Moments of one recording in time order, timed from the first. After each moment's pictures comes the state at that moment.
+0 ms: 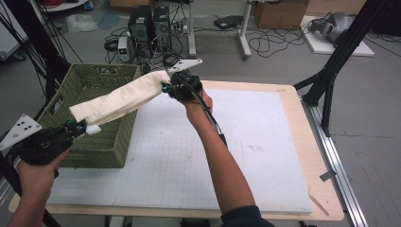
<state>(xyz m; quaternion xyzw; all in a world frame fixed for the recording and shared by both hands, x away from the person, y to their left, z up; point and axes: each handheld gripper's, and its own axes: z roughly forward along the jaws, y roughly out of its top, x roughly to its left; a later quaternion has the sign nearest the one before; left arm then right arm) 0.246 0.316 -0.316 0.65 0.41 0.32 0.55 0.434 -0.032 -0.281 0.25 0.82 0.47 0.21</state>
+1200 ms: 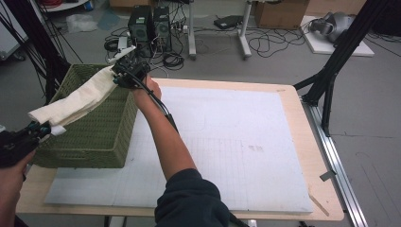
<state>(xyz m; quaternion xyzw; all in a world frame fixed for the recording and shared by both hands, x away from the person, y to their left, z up) 0.242 0.389 -0.326 0.63 0.48 0.37 0.49 0.481 0.119 -0.285 0.21 0.85 0.45 0.20</state>
